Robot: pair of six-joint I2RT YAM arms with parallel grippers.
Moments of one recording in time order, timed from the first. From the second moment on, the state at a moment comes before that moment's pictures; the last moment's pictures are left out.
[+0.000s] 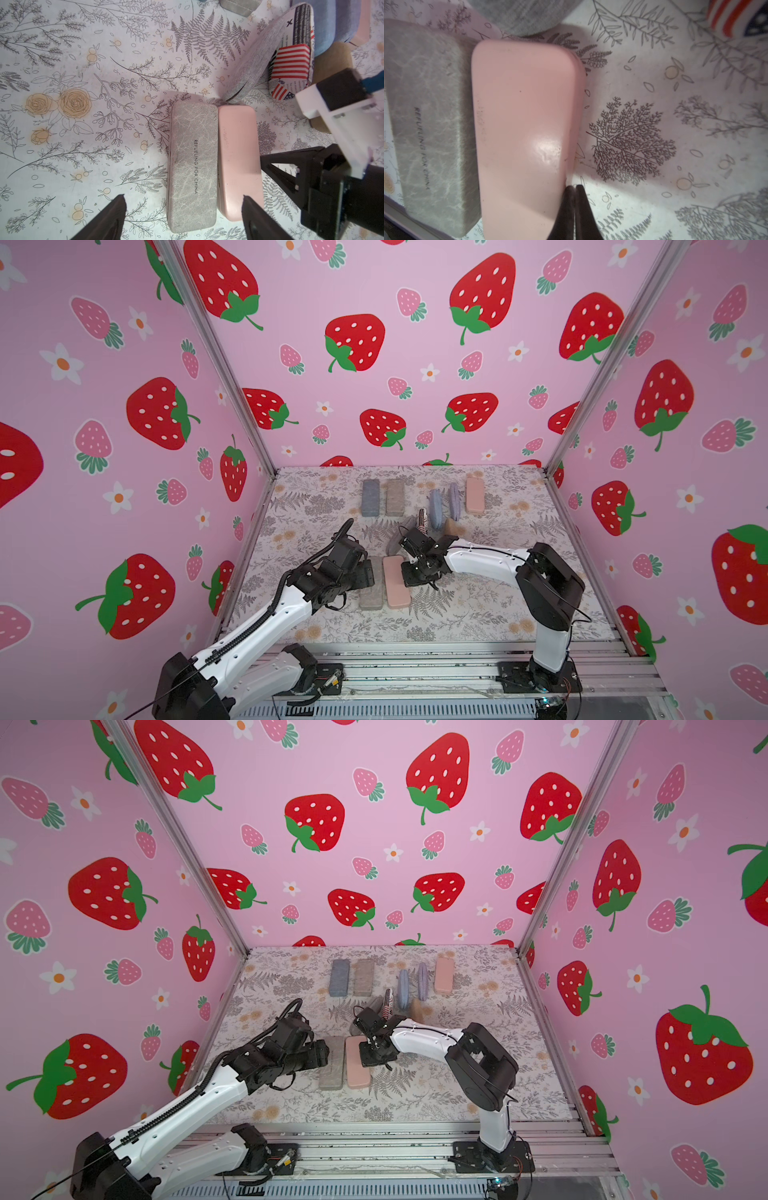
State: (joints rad) left arm -0.59 1.03 0.76 -0.71 -0.16 -0.69; right arm 0.92 1.90 1.28 -0.63 0.00 0.65
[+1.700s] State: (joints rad) left arm -0.26 2.29 1.96 -0.71 -0.04 -0.36; right arm 0.91 1.52 1.09 -0.71 0.15 0.62
